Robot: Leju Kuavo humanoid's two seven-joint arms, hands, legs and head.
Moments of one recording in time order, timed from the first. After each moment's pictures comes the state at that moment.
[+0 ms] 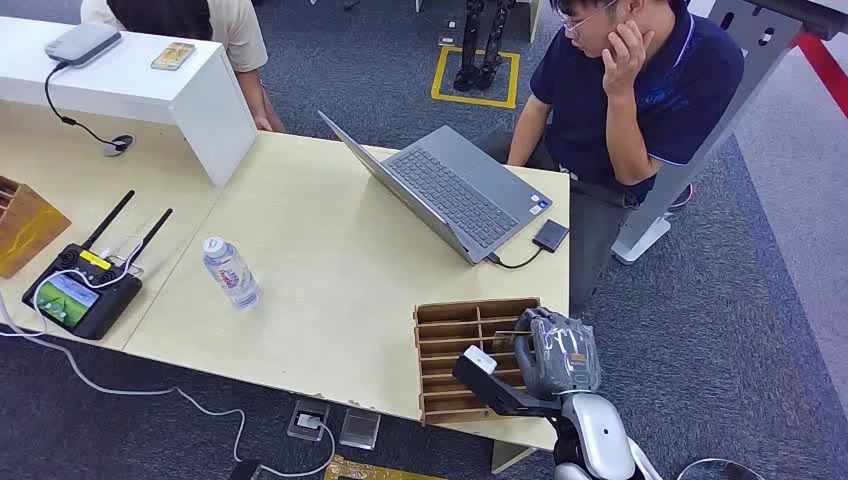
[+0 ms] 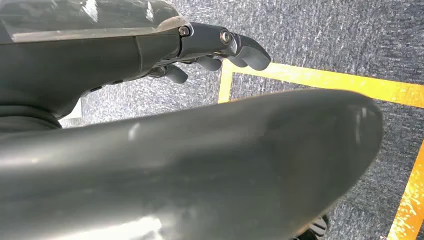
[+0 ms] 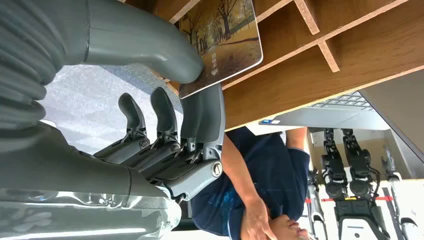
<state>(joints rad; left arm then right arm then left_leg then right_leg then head) -0.09 0.09 -1.05 -0.22 1.21 0.26 0.06 -0.20 -0.22 0.76 -1.50 1.02 -0.19 0.41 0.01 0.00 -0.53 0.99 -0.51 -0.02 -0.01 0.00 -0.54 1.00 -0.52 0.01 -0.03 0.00</state>
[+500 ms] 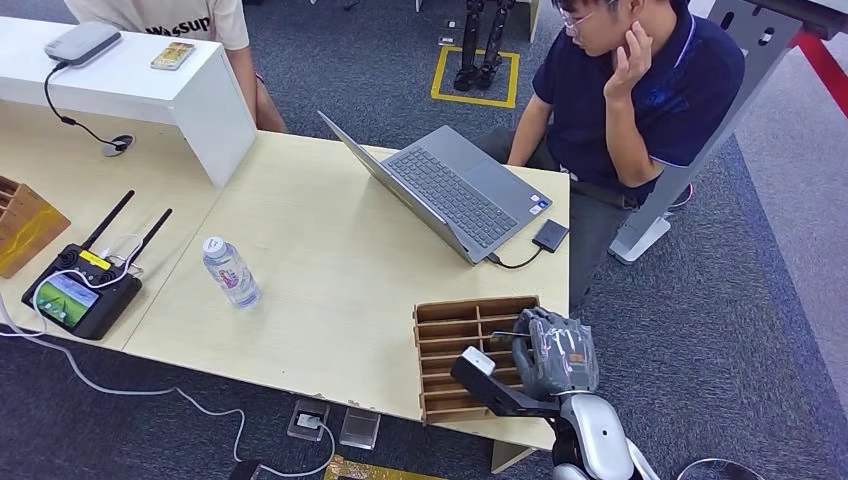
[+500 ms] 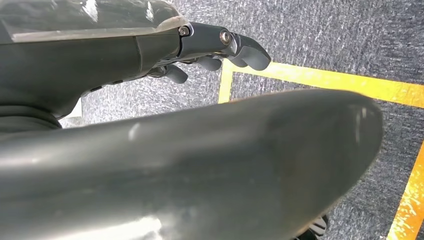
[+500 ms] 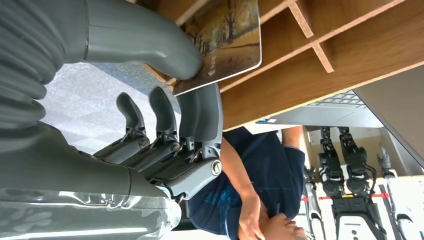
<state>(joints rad) -0.09 0.09 -1.05 -0.22 1.22 0.26 0.06 -0.20 -0.21 0.76 -1.50 1.02 -0.20 0.40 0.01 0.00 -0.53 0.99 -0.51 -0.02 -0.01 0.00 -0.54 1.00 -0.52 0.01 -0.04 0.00</state>
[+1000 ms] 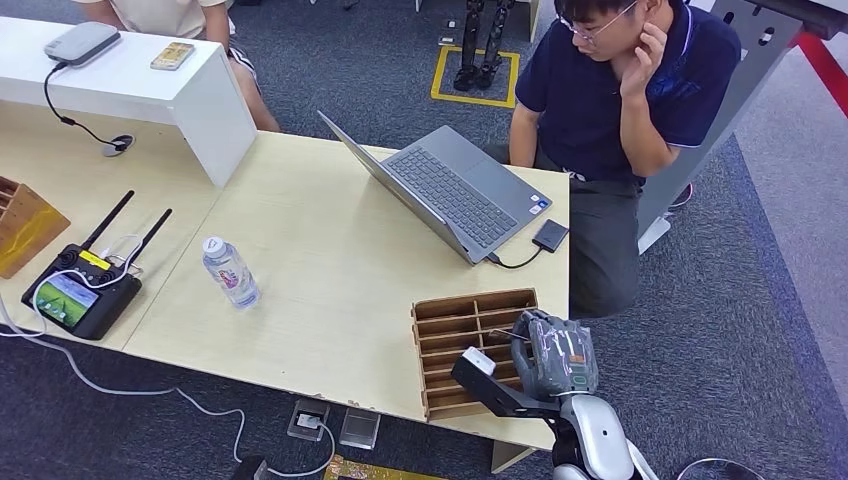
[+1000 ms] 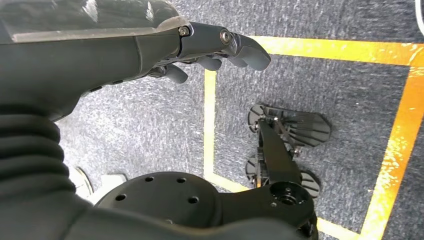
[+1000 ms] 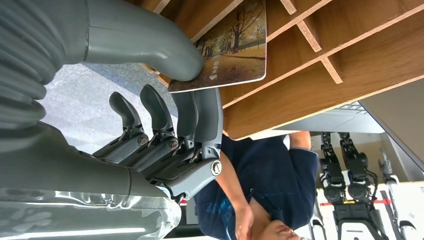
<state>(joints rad) -0.09 0.10 -1.05 -0.22 1.21 0.10 0.01 -0.20 -0.21 0.76 -1.50 1.00 -0.19 0.39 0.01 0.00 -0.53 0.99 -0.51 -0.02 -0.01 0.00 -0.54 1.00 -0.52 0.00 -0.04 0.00</state>
